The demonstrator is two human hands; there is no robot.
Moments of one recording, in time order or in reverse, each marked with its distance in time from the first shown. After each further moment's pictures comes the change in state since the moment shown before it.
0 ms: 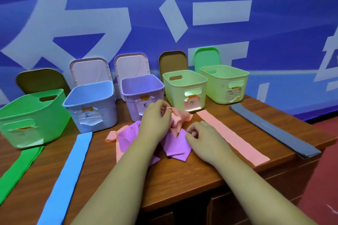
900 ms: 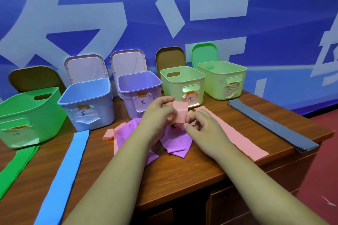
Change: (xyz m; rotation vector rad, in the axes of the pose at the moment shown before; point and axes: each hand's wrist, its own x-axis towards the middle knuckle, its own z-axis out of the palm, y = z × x) left_hand -0.011 0.024 -0.003 -0.925 -0.265 -0.353; right_hand -0.004 -0.002 -0.007 0.392 0.090 -0.128
